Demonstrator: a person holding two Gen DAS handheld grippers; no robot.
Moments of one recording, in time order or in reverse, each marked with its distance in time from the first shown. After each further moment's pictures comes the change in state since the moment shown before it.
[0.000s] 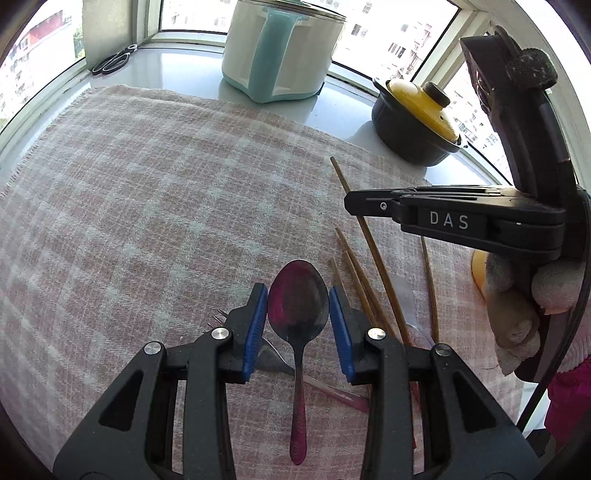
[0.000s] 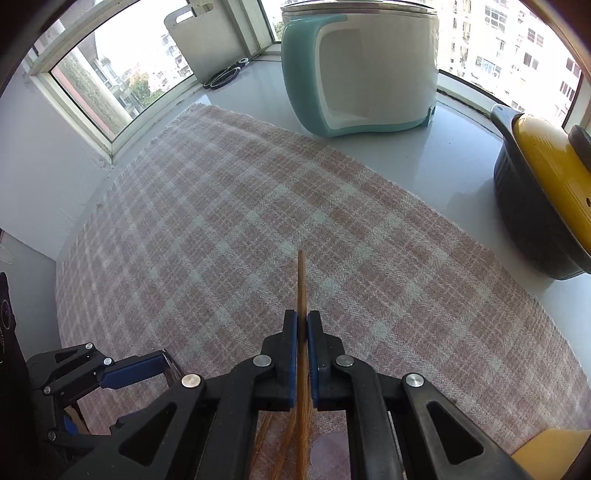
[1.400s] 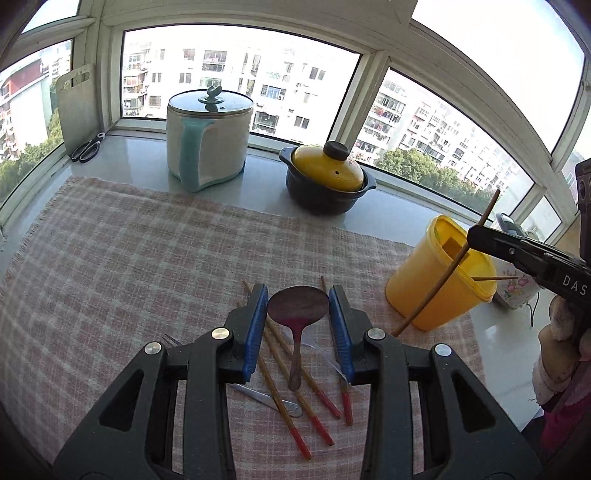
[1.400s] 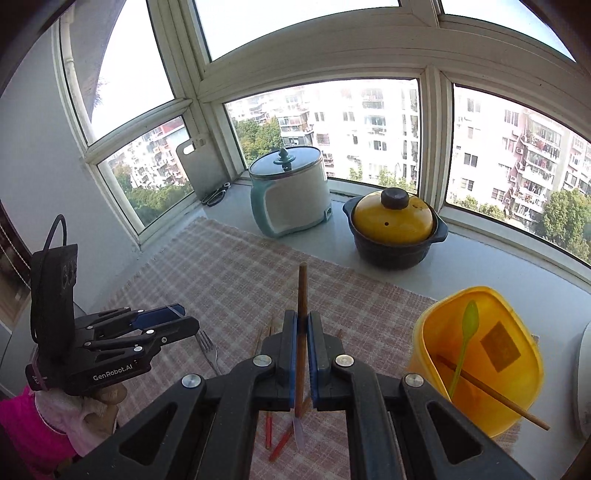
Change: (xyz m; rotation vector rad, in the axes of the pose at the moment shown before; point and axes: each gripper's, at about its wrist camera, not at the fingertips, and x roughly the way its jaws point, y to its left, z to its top) left arm -0.101 -0.093 -0.005 0.140 -0.216 -0.086; right arm -0.235 -0.020 -0.133 0.100 -0.436 -0.100
